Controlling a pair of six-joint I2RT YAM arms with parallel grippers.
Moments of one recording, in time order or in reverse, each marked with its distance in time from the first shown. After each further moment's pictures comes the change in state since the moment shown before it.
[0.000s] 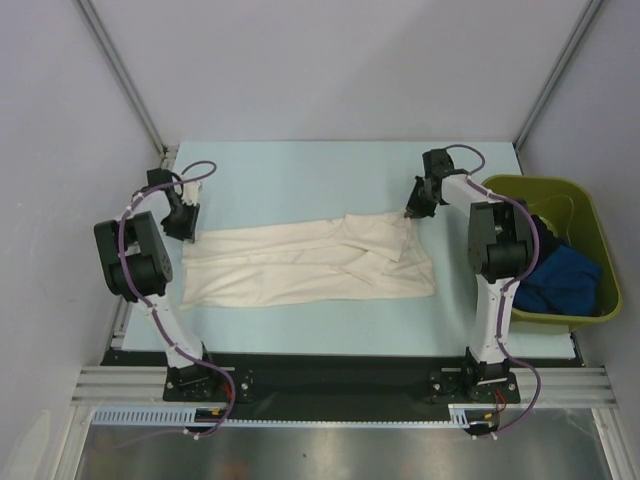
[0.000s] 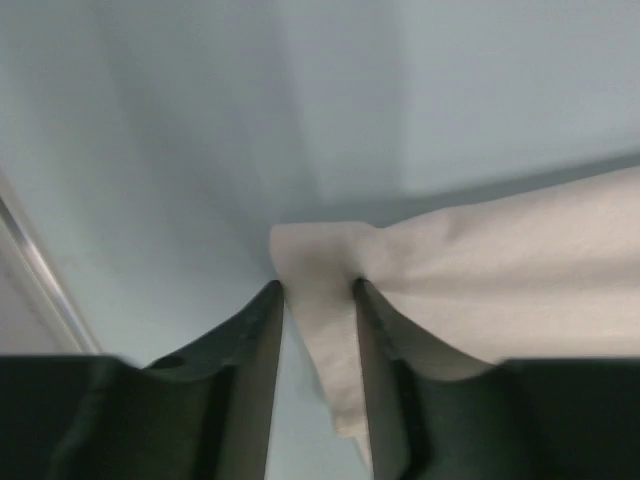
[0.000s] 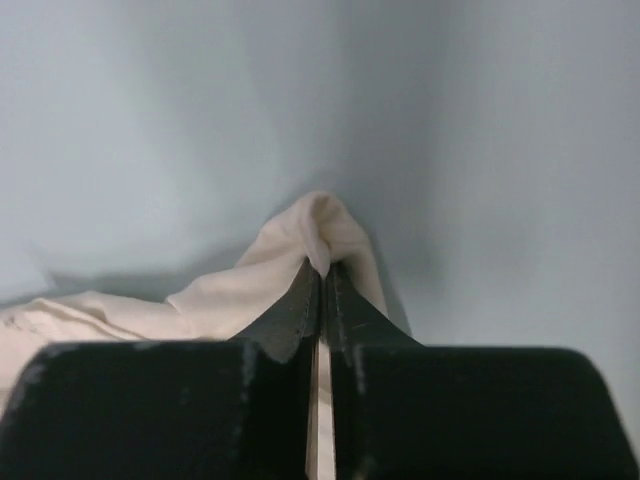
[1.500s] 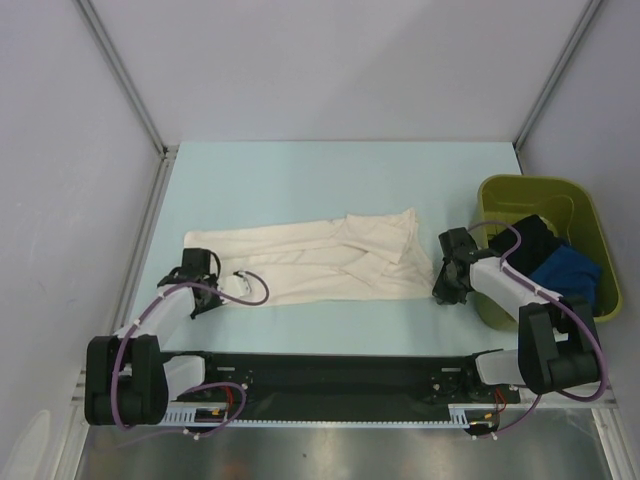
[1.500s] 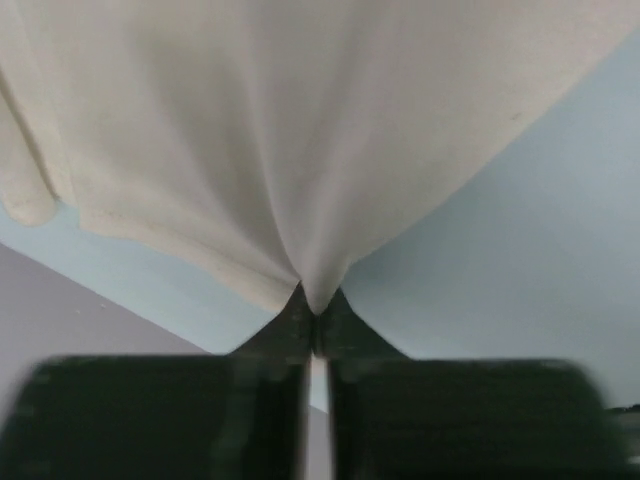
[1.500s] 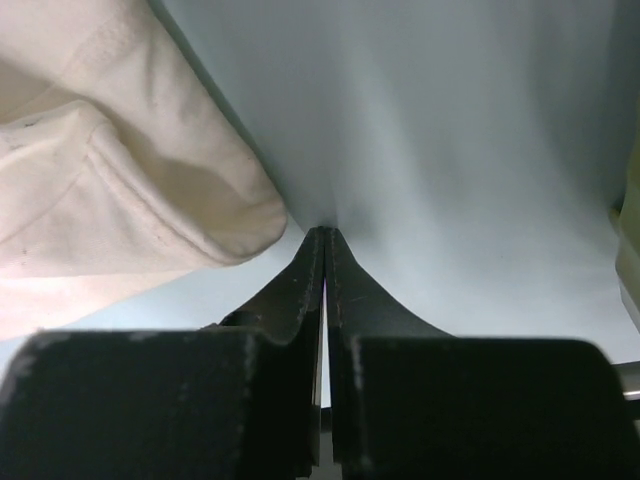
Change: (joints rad) left arm -0.262 -0.837 -0.921 0.068 -0.215 0.782; right arm 0.062 -0.806 -0.916 -0.110 0.233 0.128
